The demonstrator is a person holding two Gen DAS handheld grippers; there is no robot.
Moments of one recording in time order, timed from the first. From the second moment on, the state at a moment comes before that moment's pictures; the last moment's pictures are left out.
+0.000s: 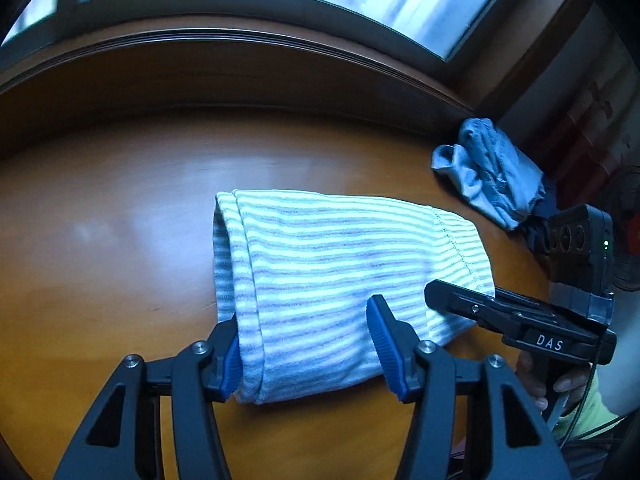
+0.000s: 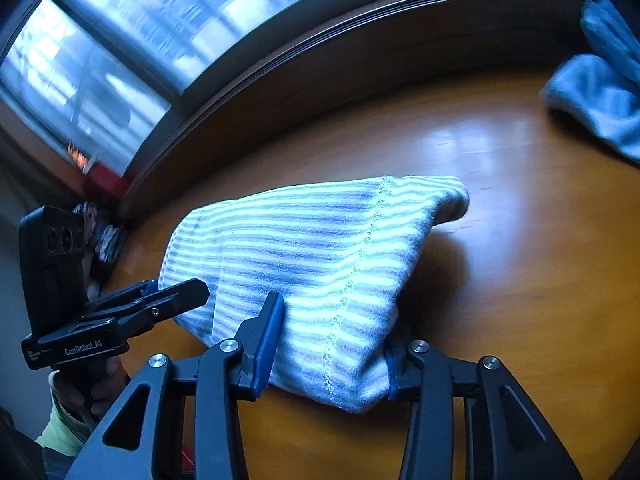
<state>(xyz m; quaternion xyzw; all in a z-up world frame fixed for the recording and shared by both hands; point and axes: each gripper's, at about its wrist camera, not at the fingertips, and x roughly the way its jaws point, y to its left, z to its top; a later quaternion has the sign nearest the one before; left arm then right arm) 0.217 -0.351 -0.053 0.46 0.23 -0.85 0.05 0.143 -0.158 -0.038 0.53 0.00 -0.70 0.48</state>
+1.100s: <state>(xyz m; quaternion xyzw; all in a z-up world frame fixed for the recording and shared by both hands) 0.380 -0.506 -0.046 0.44 0.25 -0.85 0.12 0.287 -0.332 -0.029 0.52 0.08 -0.68 0.52</state>
